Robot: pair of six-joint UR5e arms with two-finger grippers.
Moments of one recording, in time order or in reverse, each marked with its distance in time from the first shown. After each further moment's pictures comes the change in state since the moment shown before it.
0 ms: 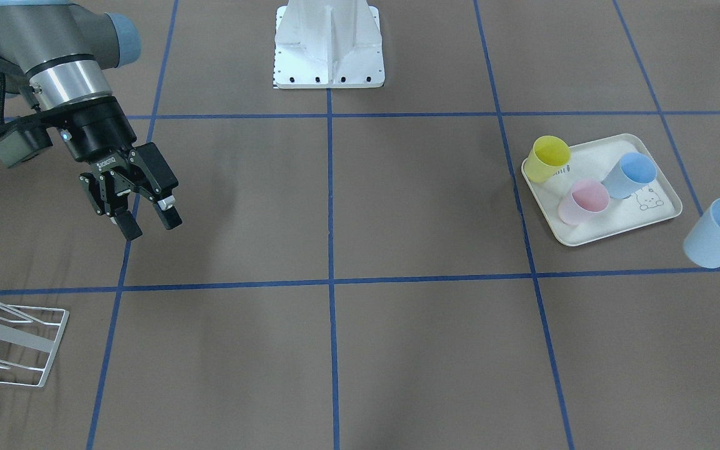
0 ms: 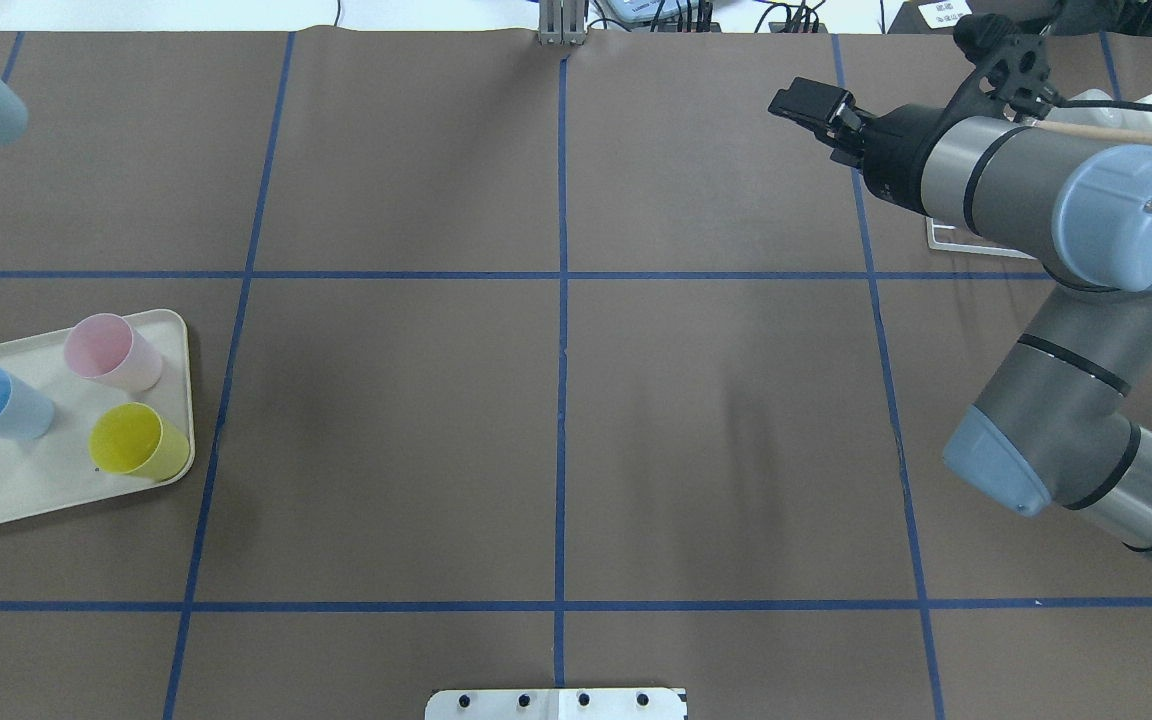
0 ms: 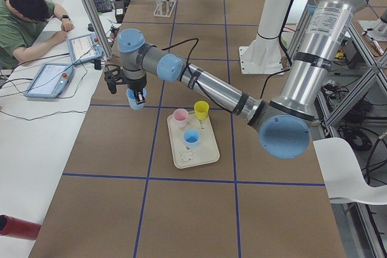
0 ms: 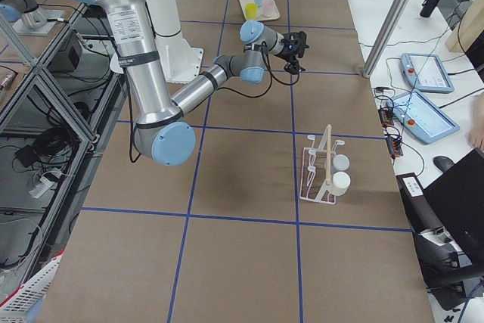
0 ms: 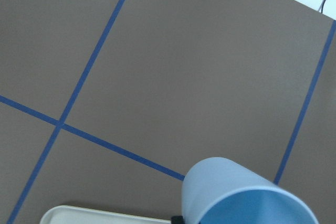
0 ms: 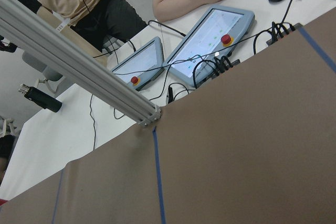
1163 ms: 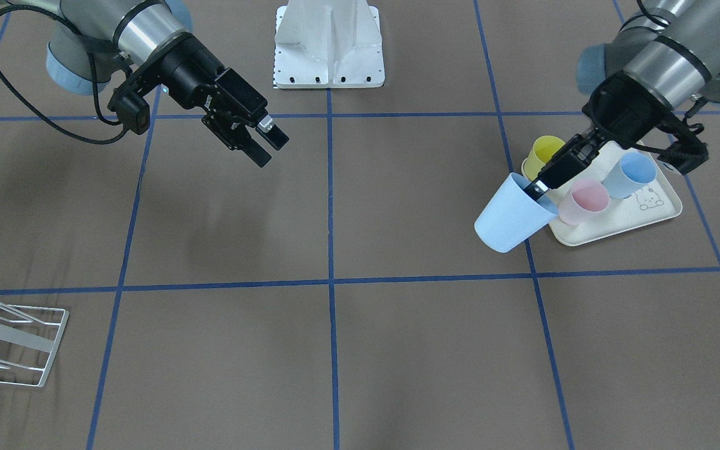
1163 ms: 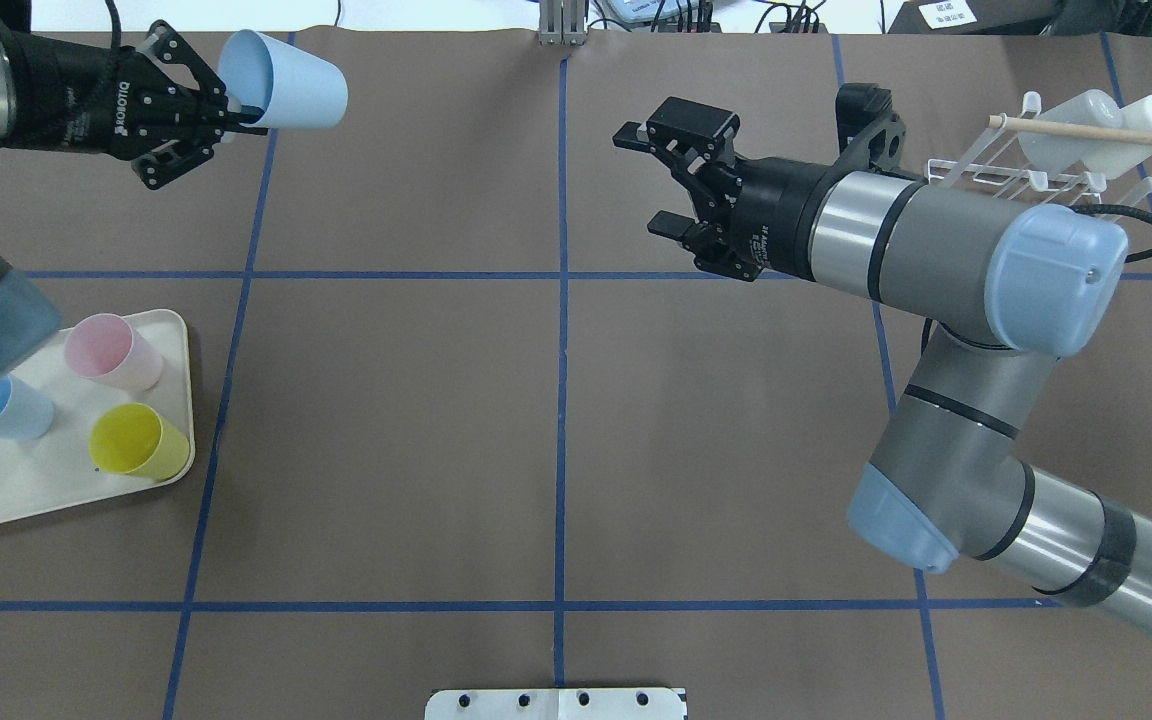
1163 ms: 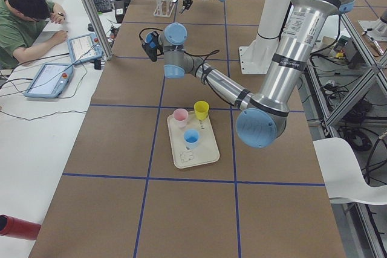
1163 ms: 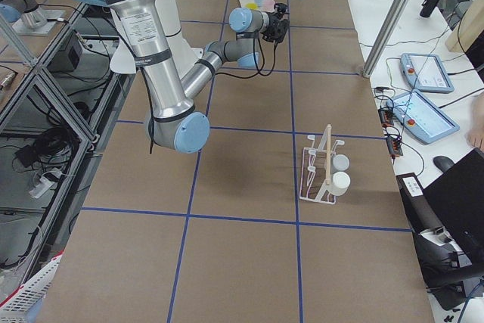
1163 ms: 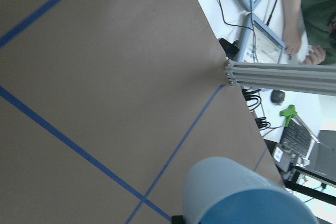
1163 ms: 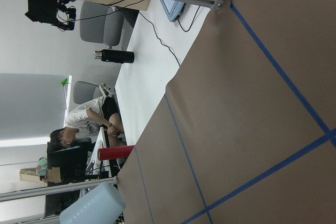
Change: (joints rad) left arm 0.373 -0.004 0.001 -1.097 0.262 -1.248; right arm -0.151 0.124 -0.005 0.217 0.014 0.444
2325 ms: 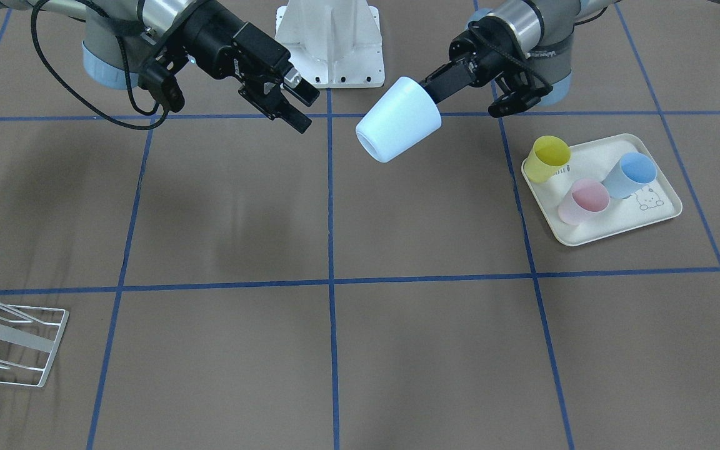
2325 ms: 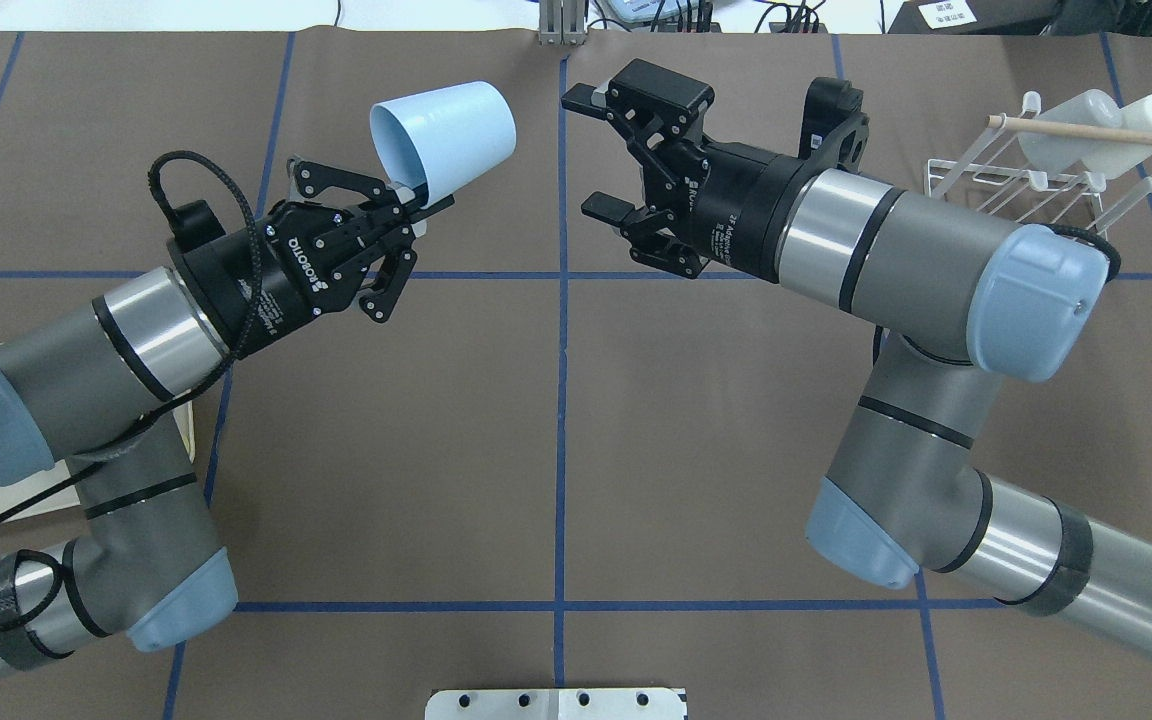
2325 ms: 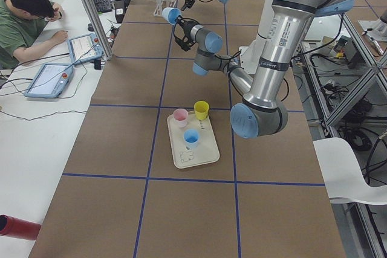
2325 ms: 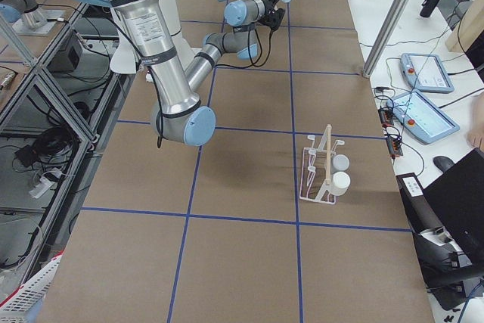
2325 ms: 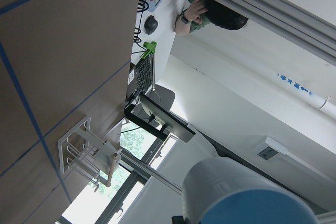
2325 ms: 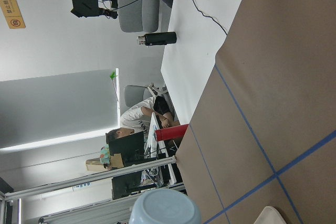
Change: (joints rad) left arm 0.473 -0.040 -0.046 -0.424 0.741 -0.297; right arm -0.030 0.058 -0.011 0.126 -0.059 0.116
